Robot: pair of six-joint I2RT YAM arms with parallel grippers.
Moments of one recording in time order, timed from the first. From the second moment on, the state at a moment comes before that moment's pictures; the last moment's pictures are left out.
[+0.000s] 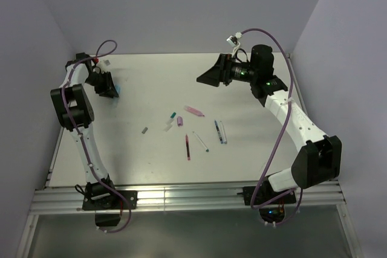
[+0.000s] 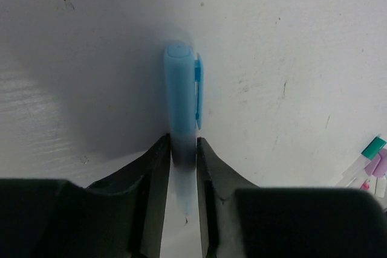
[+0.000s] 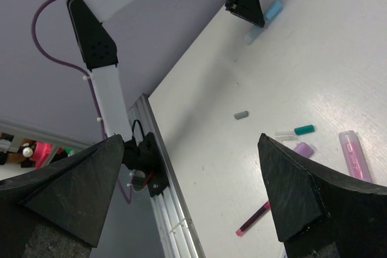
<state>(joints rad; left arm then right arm) 0.25 2.39 2.02 -0.97 0.48 0.11 0.28 1.41 1.24 -0.02 -0.90 0.58</state>
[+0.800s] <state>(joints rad) 0.24 2.16 2.00 -0.86 0.35 0.11 0.28 1.41 1.26 -0.13 -0.88 0.46</state>
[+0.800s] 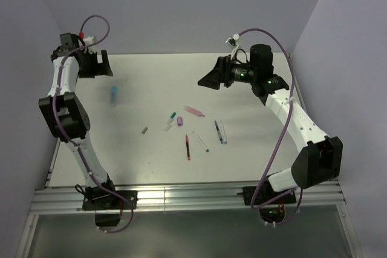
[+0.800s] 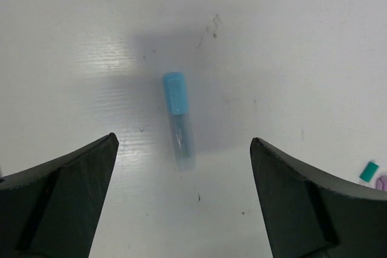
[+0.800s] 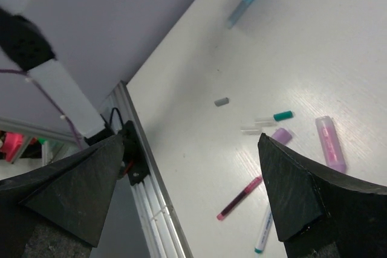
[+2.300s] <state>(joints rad) 0.13 1.46 1.30 -0.30 0.66 -0.09 0.69 2.16 1.87 -0.83 0.06 -0.23</state>
